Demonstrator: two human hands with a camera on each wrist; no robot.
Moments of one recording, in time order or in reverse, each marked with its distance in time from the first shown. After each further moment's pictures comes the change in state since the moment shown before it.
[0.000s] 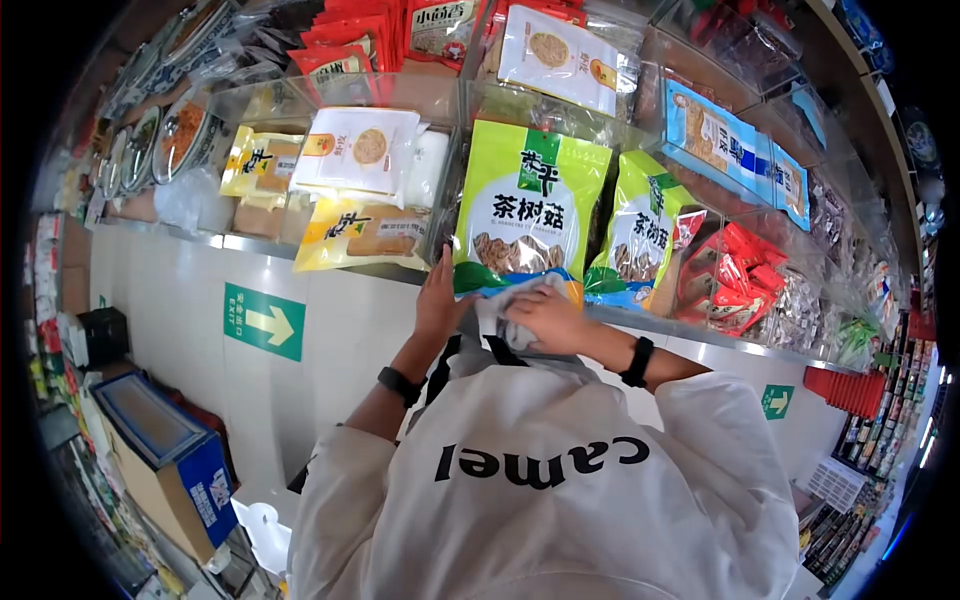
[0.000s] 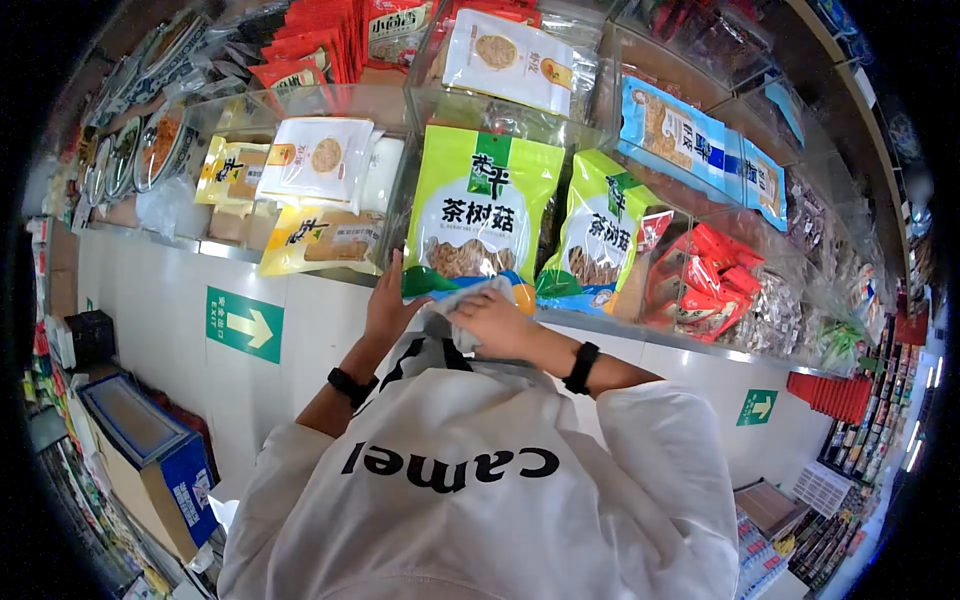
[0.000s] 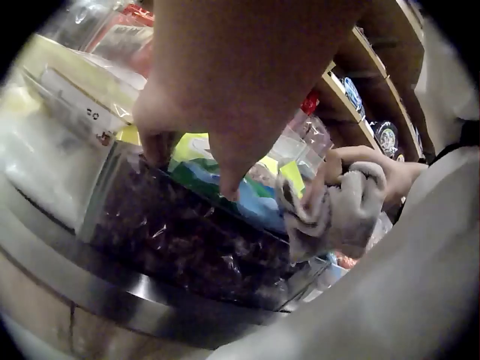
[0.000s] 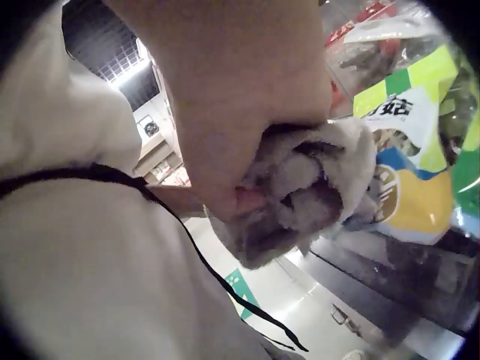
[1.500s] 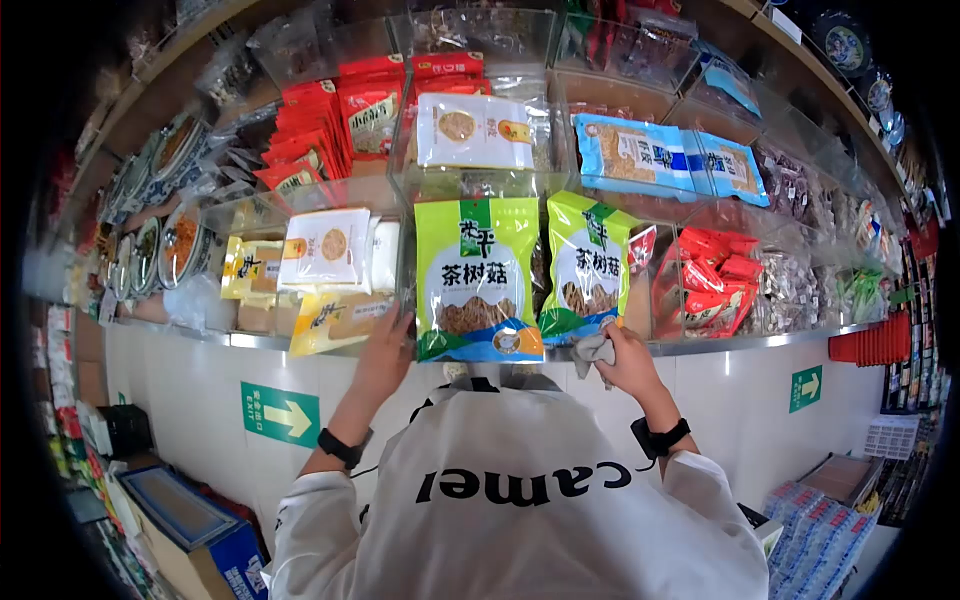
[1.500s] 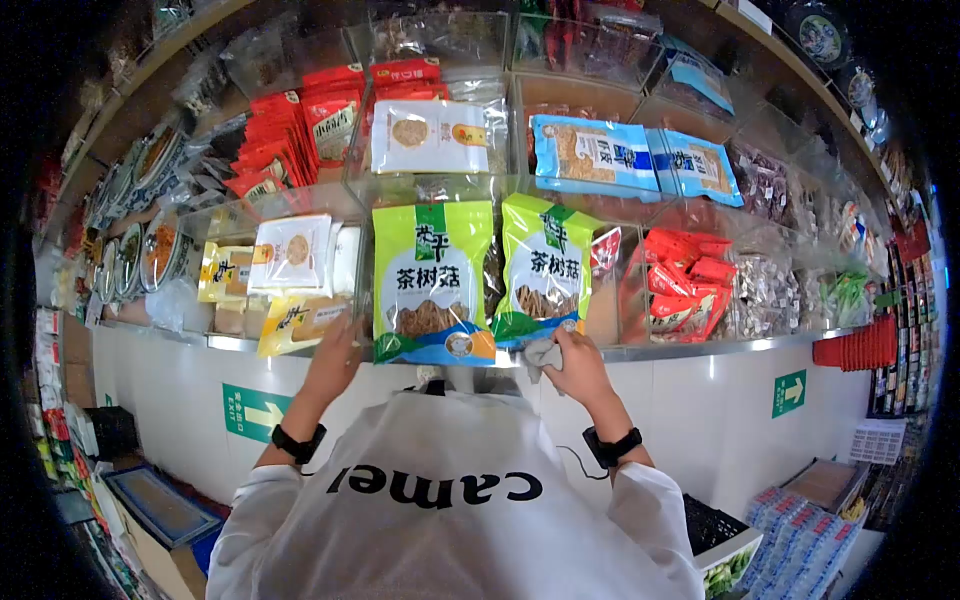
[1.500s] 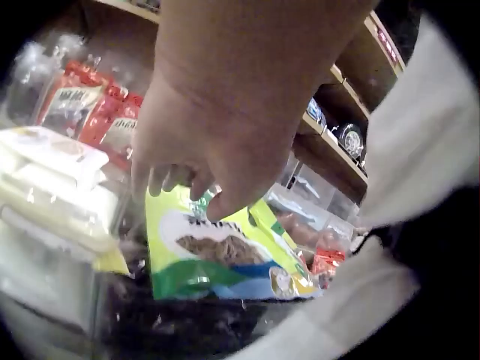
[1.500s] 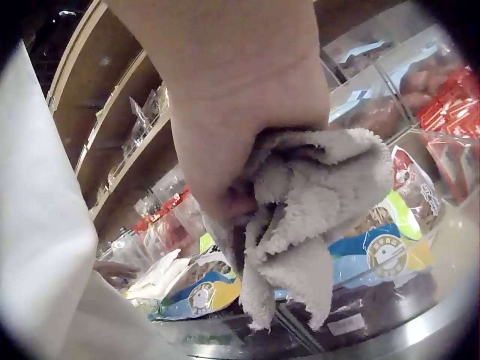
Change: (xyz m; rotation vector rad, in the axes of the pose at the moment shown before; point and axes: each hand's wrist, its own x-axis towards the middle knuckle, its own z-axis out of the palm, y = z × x) left_hand 0.026 0.046 -0.086 0.182 -0.187 0.294; right_hand -0.162 0.011 -0.009 0.243 0.701 0.763
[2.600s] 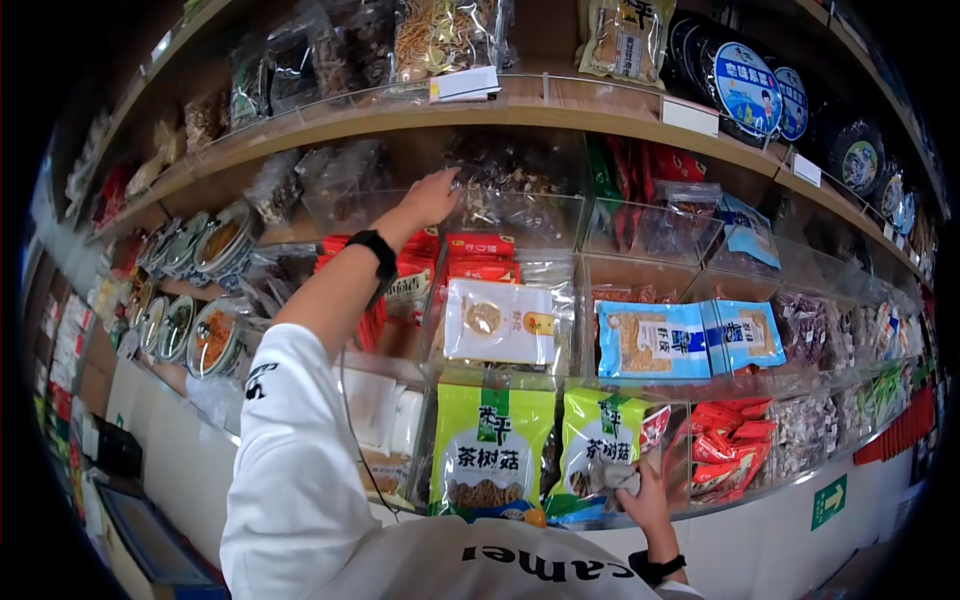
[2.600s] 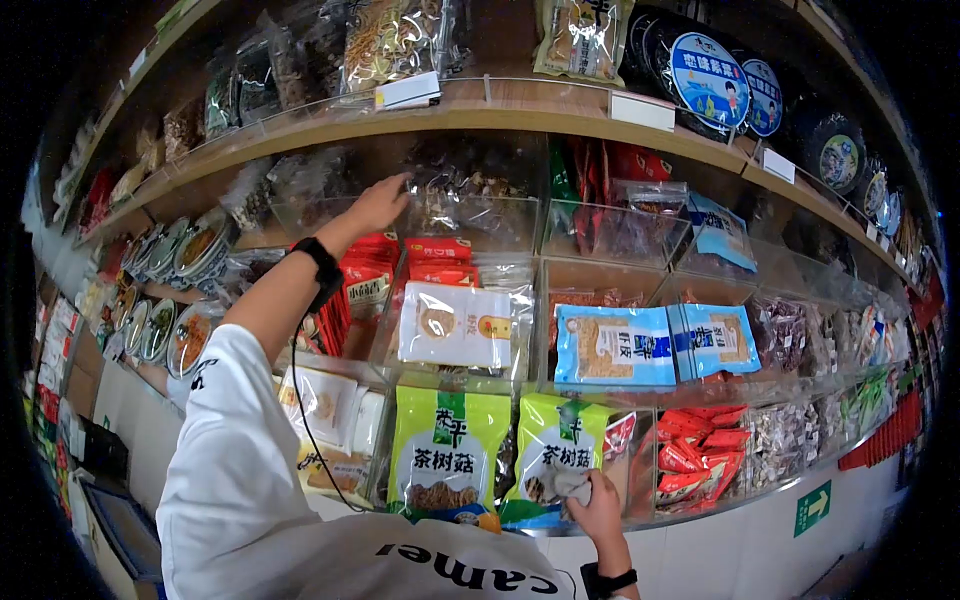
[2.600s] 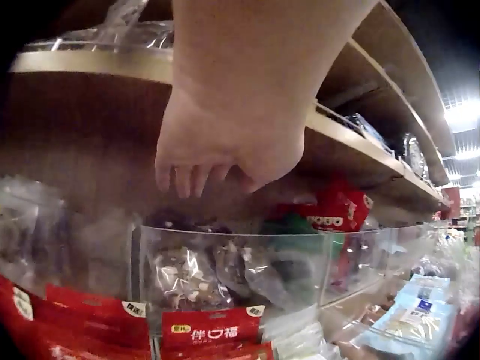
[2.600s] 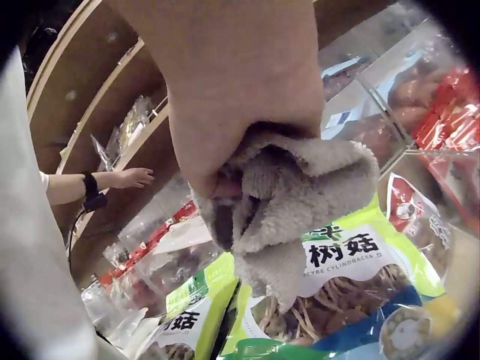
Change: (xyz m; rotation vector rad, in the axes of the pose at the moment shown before) left_hand 0.460 -0.021 -0.198 0.306 0.303 0.149; right_hand 0.069 0.030 -0.028 0.157 0.291 0.107
